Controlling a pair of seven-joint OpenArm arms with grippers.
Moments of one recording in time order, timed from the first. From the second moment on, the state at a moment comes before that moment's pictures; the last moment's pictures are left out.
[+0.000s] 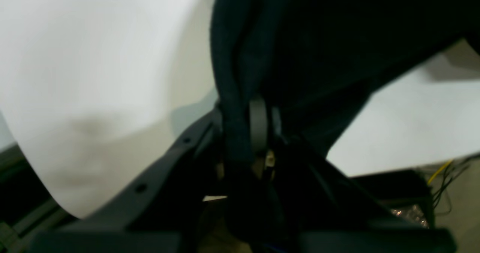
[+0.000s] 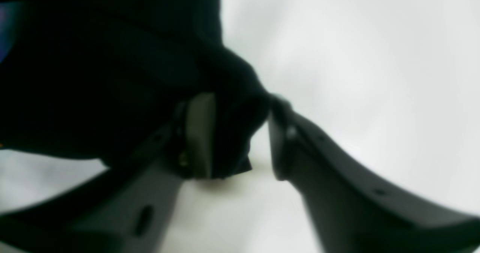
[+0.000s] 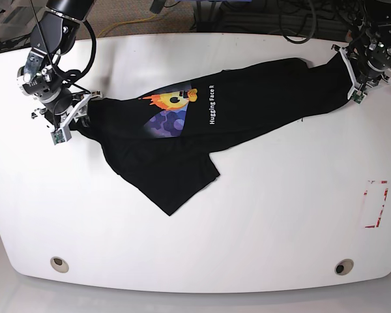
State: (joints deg) left arm 26.9 -22.4 -26.2 107.6 -7.2 -38.1 54.9; right arm -8.3 10.4 30.2 98.4 15.4 40.3 -53.1
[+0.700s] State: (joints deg) left arm 26.7 -22.3 -26.2 107.9 -7.0 -39.8 54.8; right arm 11.2 14.0 23.0 81.5 15.5 40.3 -57.0
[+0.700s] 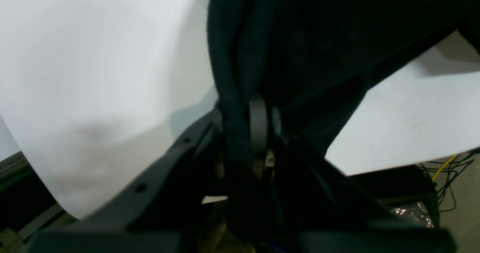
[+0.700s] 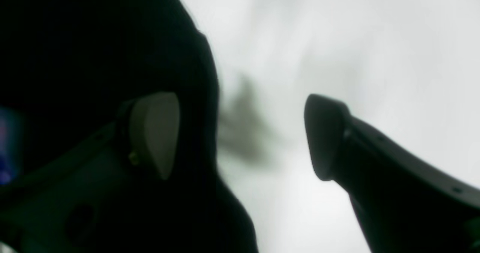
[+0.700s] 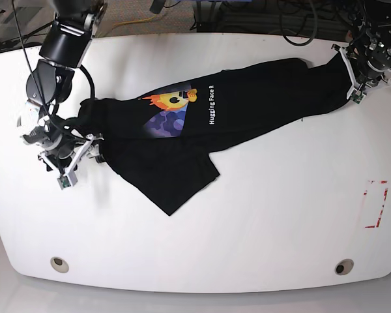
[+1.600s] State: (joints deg) left arm 26.5 -22.2 -26.2 107.9 -7.0 -39.8 54.8; right arm 21.1 11.4 11.6 55.9 16.2 40.2 -45.2
